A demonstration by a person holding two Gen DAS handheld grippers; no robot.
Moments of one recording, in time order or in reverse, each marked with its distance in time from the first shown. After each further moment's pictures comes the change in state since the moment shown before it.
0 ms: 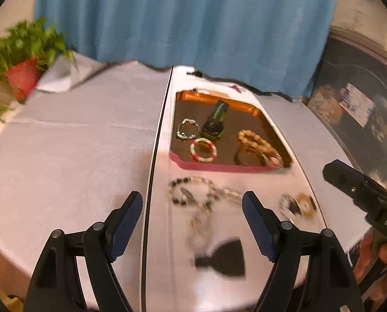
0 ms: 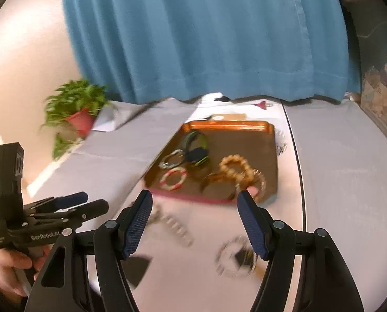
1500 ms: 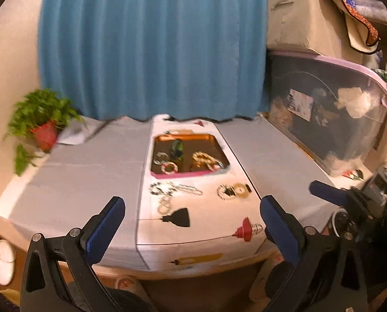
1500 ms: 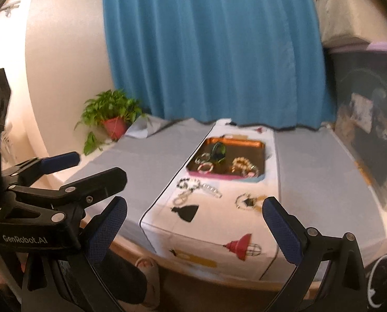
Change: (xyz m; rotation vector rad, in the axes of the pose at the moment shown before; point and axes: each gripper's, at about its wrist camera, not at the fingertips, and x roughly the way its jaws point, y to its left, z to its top) left arm -0.180 -0.087 -0.051 0.169 -0.187 -0.033; right arm -0.206 0.092 -0.066 -0.091 -0.110 -0.015
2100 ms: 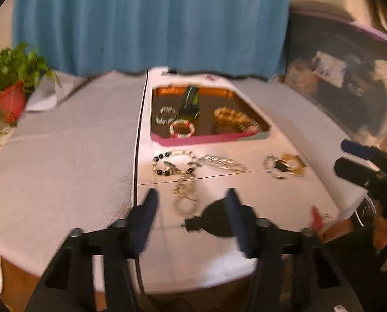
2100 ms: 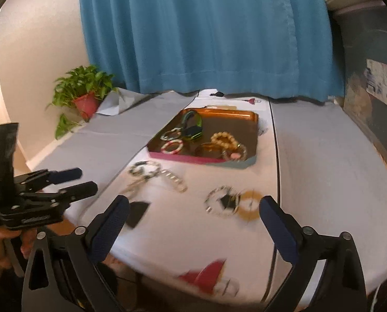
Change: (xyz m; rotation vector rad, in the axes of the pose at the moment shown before) left arm 0.184 0.078 -0.037 -0.020 0.186 -0.032; right arm 0.150 -0.086 -0.014 0.002 0.118 -0.041
